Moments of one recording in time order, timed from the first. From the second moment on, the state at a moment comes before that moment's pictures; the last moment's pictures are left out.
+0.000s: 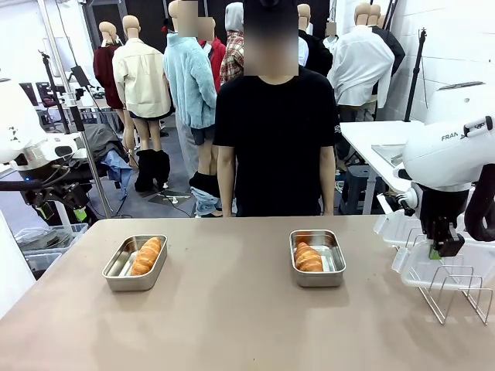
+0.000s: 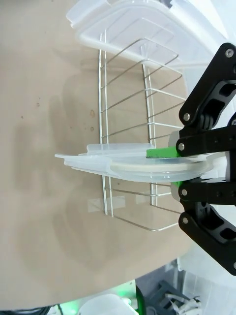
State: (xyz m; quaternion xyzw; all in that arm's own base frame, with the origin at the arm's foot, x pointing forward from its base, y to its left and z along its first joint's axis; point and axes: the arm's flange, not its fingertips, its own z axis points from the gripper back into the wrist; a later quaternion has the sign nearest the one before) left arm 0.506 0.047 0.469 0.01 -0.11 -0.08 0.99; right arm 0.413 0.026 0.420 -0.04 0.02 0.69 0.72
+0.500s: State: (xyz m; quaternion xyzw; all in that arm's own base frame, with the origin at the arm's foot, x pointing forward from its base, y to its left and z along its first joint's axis) left arm 0.506 0.047 0.469 0.01 -0.11 -0.08 0.99; right arm 0.414 0.059 0.565 -0.06 -0.01 0.64 0.77
